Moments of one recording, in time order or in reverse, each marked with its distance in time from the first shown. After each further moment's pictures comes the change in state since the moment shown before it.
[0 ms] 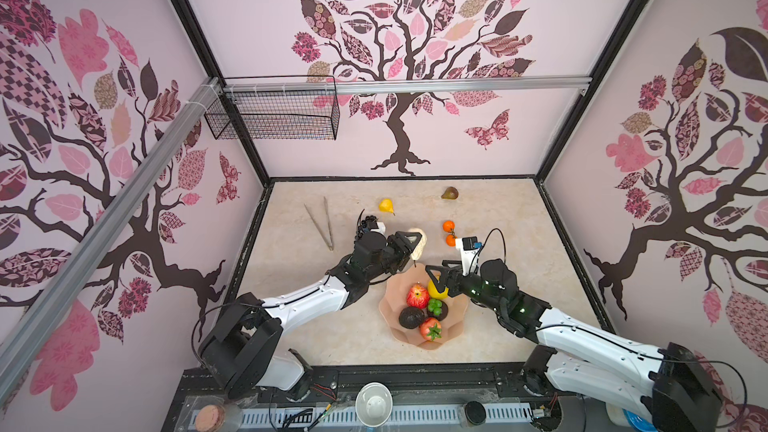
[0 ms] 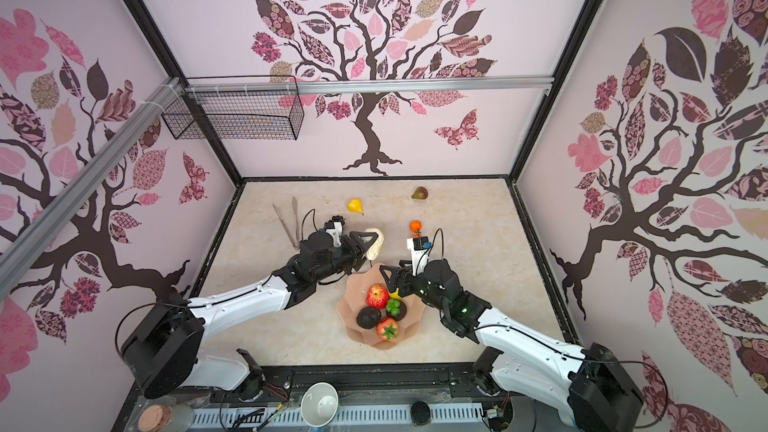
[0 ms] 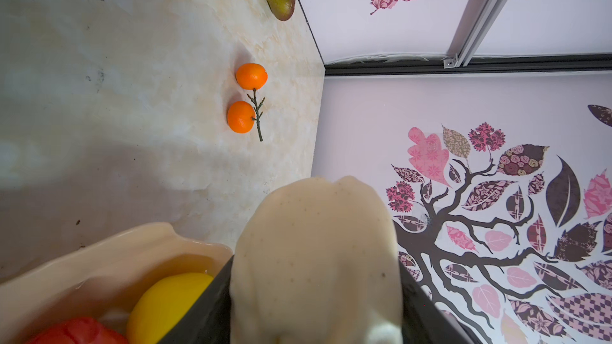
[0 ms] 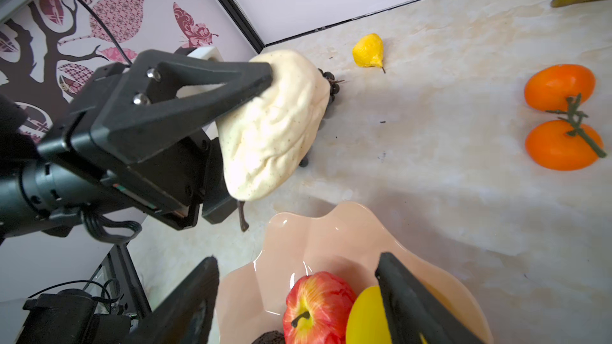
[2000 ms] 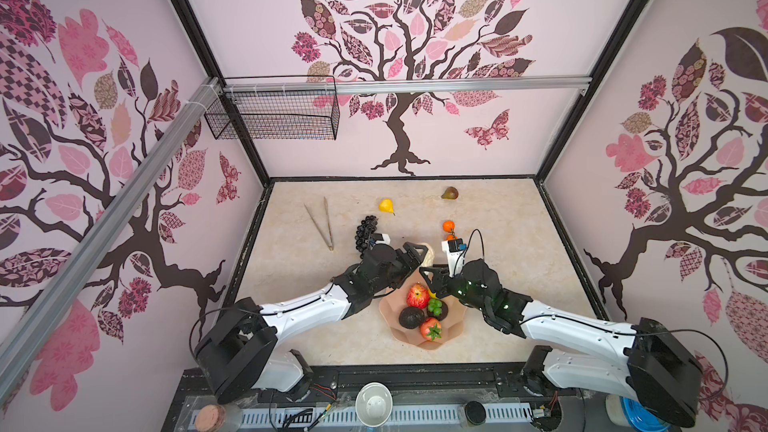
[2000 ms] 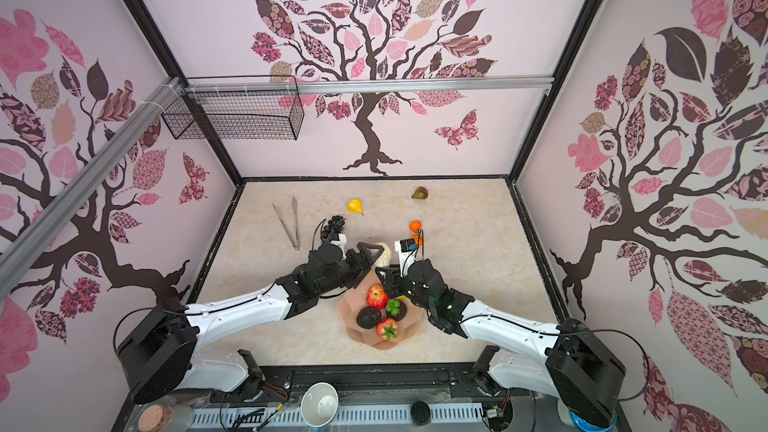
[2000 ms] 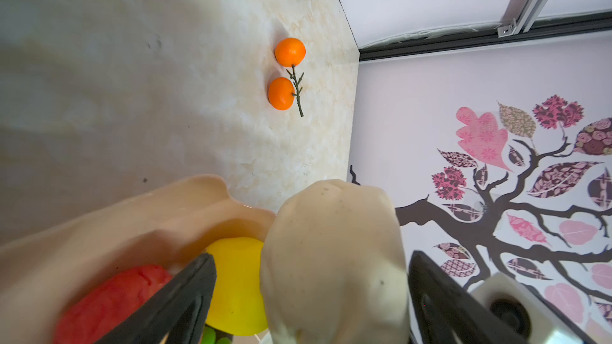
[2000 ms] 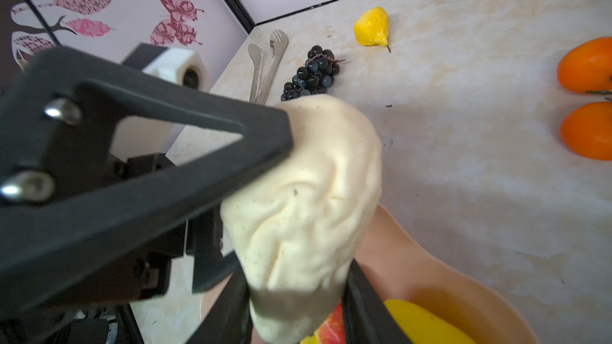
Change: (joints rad) left arm -0.085 -0.056 -0.024 -0.153 -0.112 0.105; right arm 0.068 0.147 0.053 0.008 0.078 0.006
